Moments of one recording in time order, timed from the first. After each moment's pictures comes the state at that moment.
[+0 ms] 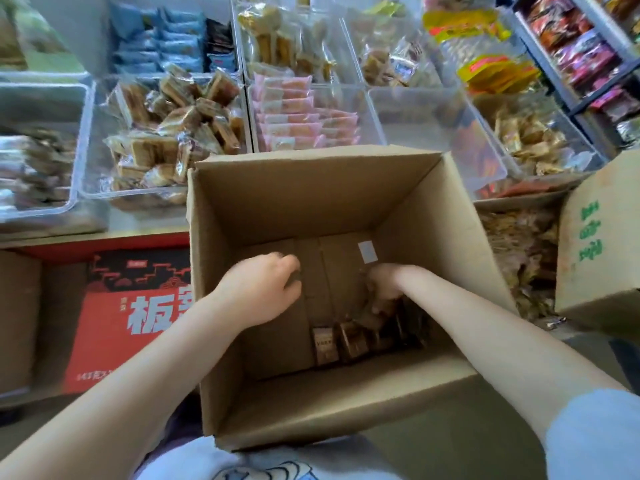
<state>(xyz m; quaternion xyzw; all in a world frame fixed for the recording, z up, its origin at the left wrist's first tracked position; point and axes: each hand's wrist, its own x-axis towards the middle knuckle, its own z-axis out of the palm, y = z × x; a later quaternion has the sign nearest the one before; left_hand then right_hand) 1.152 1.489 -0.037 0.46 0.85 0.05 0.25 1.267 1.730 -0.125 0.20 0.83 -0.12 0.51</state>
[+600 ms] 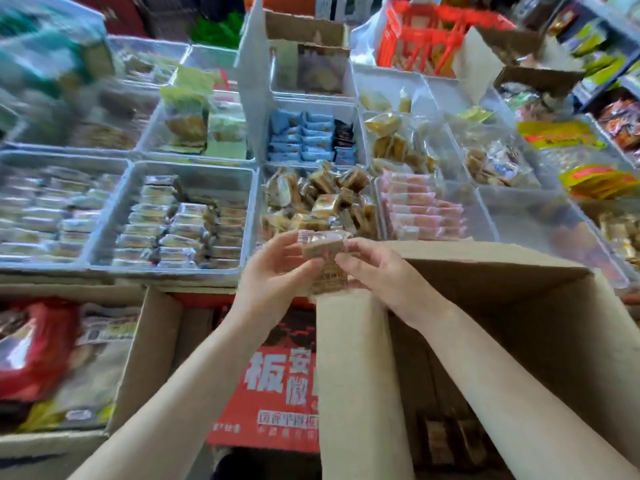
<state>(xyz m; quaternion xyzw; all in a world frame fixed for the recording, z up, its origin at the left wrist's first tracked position) 1.003 1.339 0.021 0.12 0.64 0.72 0.24 1.073 1.521 0.032 0.14 0.73 -0.66 0.07</state>
